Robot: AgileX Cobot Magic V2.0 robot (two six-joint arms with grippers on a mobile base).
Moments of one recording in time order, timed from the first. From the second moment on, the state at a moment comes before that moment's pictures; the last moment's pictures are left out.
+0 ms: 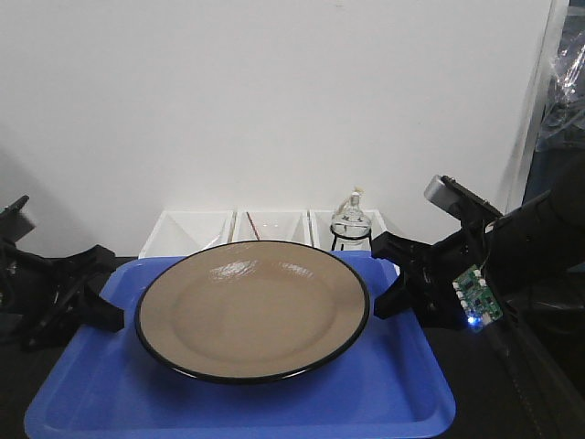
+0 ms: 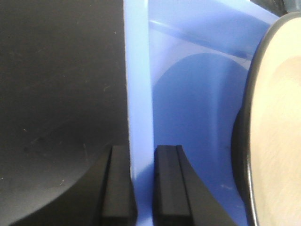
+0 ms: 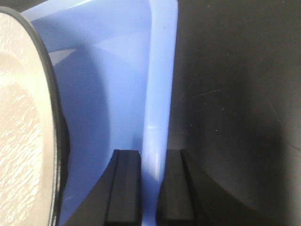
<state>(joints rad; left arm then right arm) -0.07 1.49 -1.33 -0.64 0.99 0.01 0.21 1.64 -1.52 0.55 1.01 0.09</state>
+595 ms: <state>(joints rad) -0.07 1.49 -1.33 -0.64 0.98 0.01 0.21 1.64 -1.52 0.55 1.01 0.10</state>
